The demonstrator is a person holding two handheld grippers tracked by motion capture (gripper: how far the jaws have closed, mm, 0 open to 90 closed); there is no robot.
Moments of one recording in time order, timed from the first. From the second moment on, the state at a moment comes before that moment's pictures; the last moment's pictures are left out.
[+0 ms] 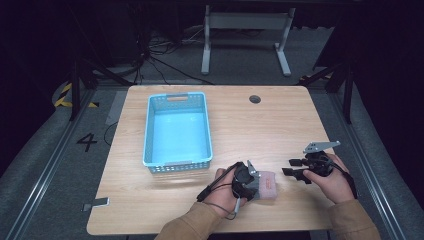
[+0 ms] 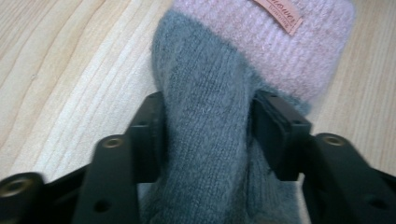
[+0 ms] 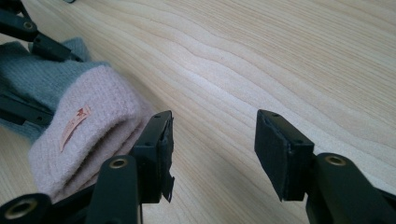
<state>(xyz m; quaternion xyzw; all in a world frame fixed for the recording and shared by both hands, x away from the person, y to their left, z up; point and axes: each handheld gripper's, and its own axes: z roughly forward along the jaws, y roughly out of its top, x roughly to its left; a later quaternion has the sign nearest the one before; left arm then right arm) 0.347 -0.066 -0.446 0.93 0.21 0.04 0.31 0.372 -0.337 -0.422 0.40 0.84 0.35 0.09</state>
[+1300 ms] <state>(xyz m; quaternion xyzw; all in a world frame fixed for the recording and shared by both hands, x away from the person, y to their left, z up) 0.352 -0.022 -0.377 0.91 0.22 0.02 0.36 0.386 -0.335 -0.422 0.40 0.84 0.35 0.08</state>
